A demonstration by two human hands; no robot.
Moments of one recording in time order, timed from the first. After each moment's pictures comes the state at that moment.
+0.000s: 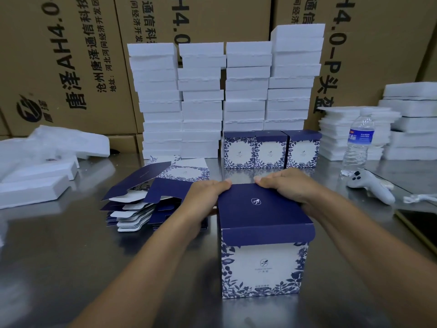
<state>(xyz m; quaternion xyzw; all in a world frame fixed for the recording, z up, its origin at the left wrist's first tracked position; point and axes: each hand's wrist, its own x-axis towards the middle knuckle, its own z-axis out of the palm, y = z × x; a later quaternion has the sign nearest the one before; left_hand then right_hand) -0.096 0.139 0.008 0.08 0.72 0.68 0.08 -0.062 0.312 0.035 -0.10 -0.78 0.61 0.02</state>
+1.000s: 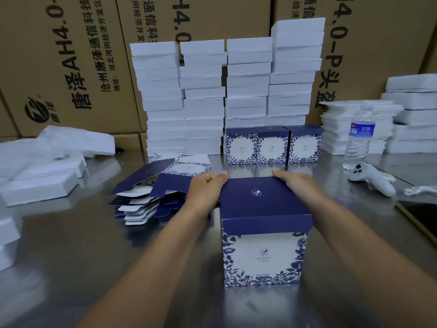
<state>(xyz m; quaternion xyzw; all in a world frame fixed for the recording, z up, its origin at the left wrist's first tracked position) -0.083 0.141 0.005 0.06 0.71 0.70 0.01 -0.045 0.314 0.020 -0.16 -0.71 0.68 0.11</state>
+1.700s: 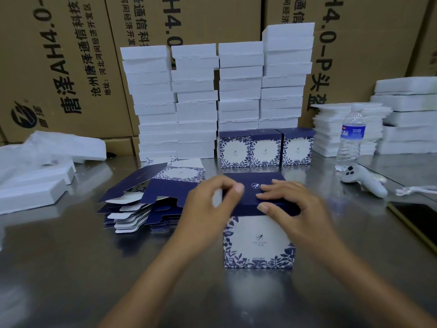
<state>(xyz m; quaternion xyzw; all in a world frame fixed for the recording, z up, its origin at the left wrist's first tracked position) -0.049 0.138 0.003 0.31 0.77 0.53 -0.18 -0.009 0.312 -0.015 0.16 -0.82 0.42 0.37</state>
